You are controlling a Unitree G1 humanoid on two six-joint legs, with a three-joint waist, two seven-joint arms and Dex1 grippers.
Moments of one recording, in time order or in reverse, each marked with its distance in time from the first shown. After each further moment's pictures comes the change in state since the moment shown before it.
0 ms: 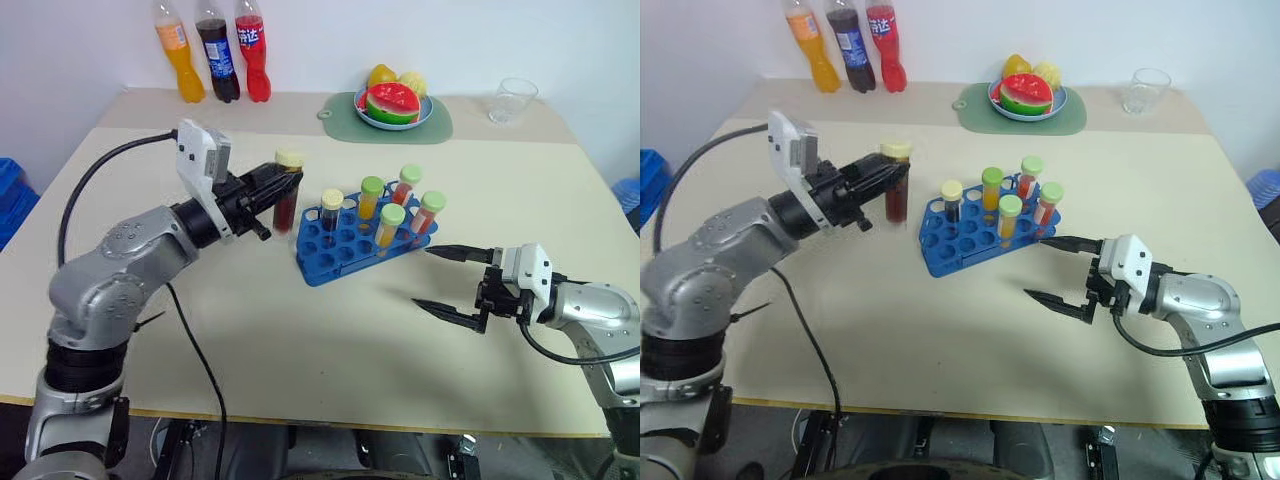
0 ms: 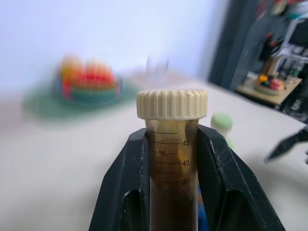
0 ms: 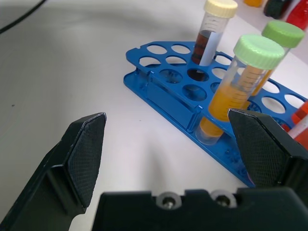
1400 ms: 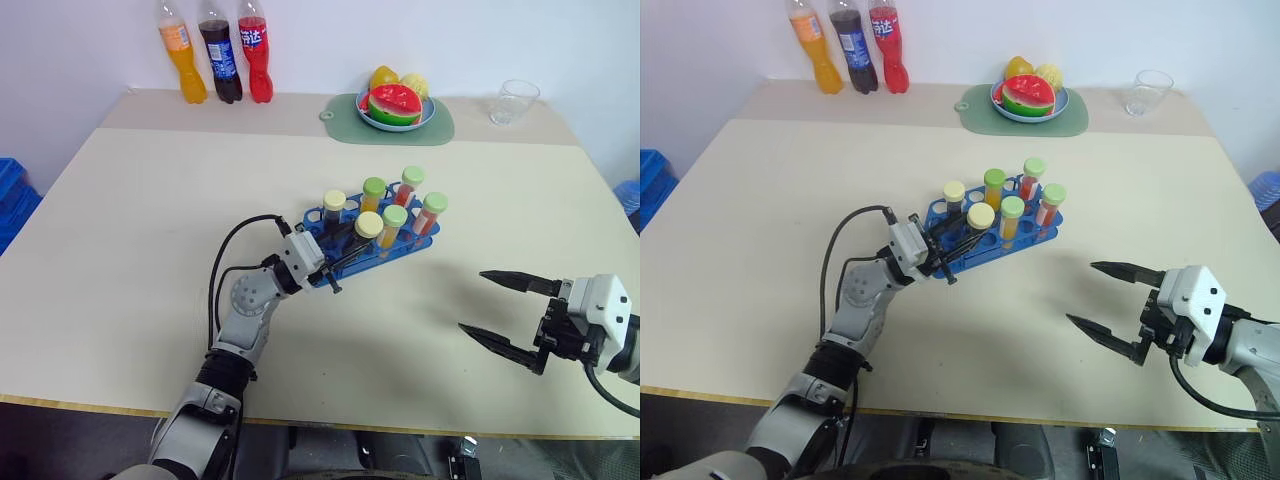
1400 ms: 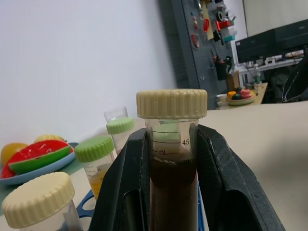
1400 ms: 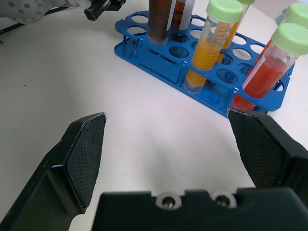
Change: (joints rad) left arm 0.067 -0.447 -0.194 0.702 0.516 -0.961 -0.314; right arm 0.346 -0.048 -0.313 -0.237 0.081 0.145 -0.025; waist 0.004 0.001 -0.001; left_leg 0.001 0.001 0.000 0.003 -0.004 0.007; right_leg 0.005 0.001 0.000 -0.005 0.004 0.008
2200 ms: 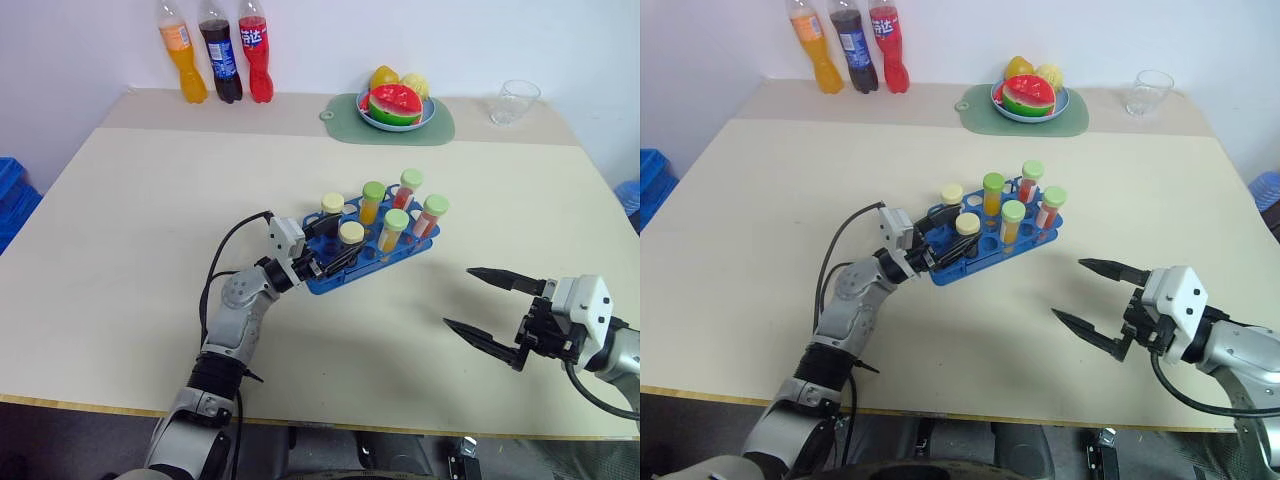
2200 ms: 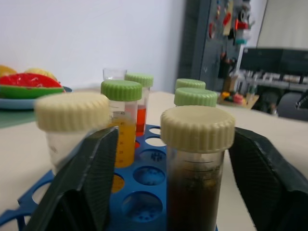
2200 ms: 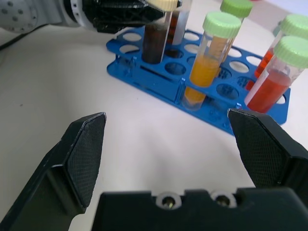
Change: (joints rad) left arm 0.026 0.041 0.068 -0.106 -0.106 0.342 -0.010; right arm -0.037 0.092 0.094 -0.006 -0.027 -0.021 -0.090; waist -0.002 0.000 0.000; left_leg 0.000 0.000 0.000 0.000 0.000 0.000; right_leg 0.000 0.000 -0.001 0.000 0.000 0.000
